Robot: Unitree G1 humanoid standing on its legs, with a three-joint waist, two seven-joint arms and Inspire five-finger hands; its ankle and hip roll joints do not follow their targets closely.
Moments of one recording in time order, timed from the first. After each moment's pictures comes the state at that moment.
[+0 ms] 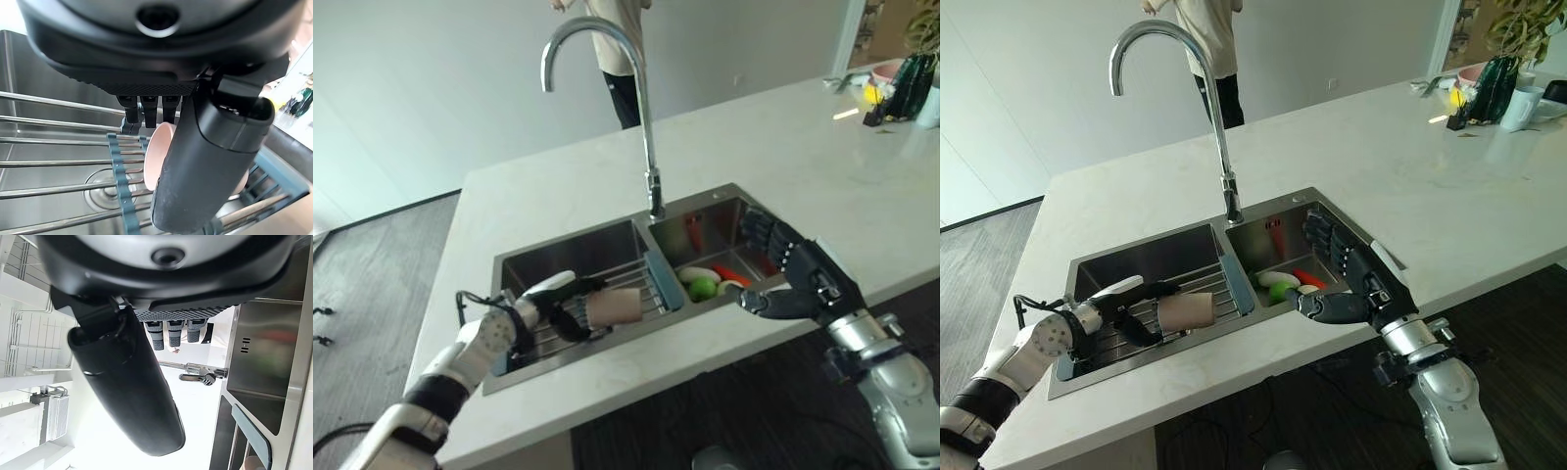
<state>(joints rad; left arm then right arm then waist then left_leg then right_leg) -0.38 0.77 -0.44 0.48 0.21 -0.18 -0.32 0.11 -0.60 -0.09 -0.25 0.40 -0.13 0.28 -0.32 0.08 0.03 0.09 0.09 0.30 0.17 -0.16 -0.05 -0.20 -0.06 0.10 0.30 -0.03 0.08</state>
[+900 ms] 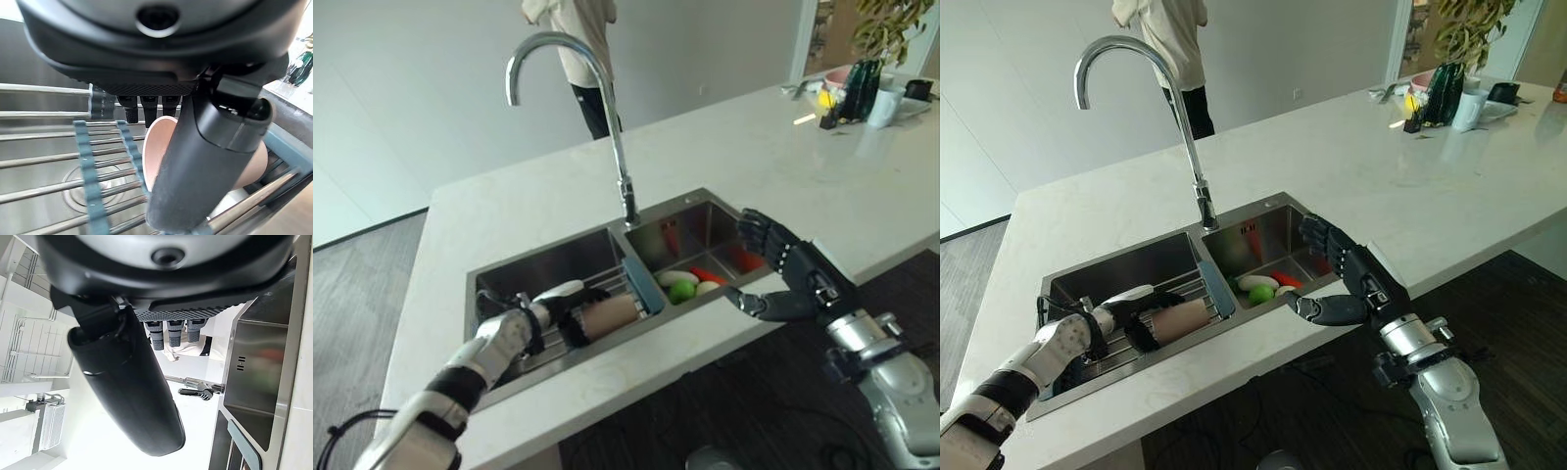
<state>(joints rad) -0.45 0.68 -0.51 0.59 0.24 -0.13 -0.29 0.11 -0.60 -0.09 -0.25 0.40 -0.11 0.30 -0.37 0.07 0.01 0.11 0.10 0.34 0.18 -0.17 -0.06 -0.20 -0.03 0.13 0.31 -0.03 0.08</state>
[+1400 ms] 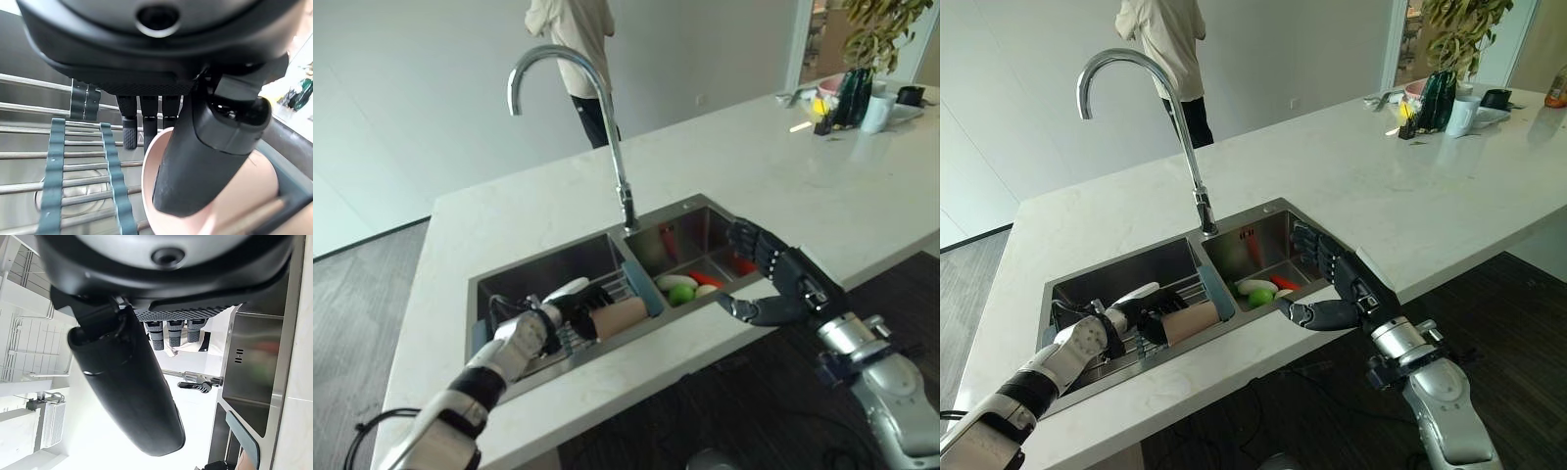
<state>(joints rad) -0.47 0.61 -0.50 0.63 0.20 -0.07 -0.18 0.11 -0.60 -0.05 -0.25 0.40 -0.10 0.30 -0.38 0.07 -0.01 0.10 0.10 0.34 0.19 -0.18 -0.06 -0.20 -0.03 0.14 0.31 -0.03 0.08</state>
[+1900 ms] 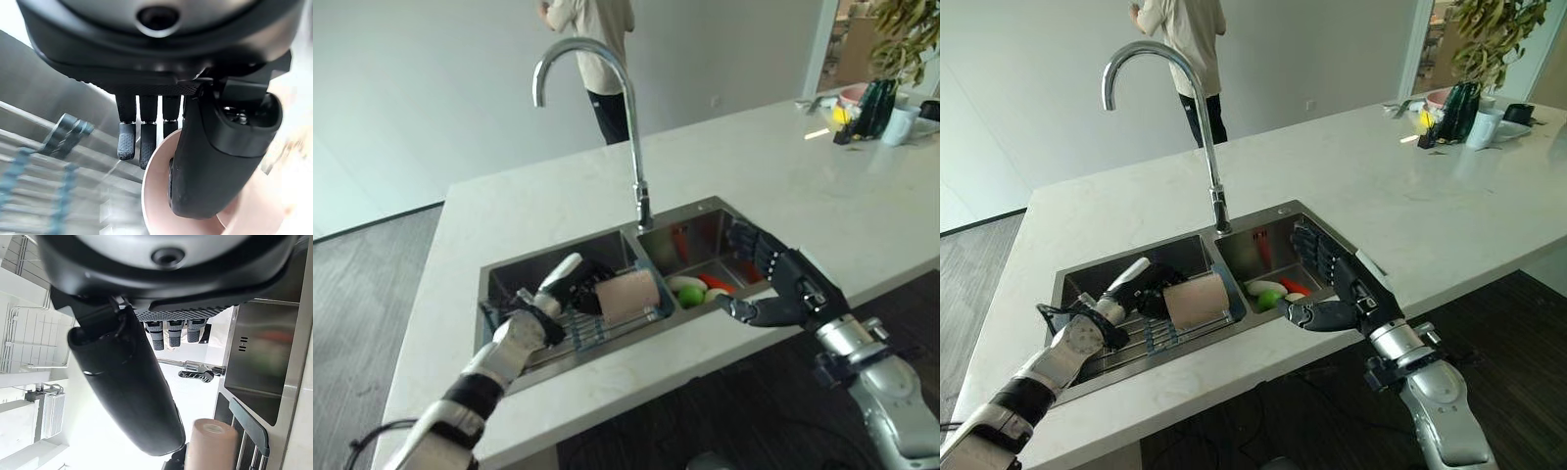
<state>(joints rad) -0.31 0.57 -0.27 0.38 0.00 -0.18 -0.01 0.12 -0.56 -0.05 -0.23 0.39 -0.10 0.30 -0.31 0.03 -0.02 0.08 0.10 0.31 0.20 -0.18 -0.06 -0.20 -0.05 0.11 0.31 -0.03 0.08</state>
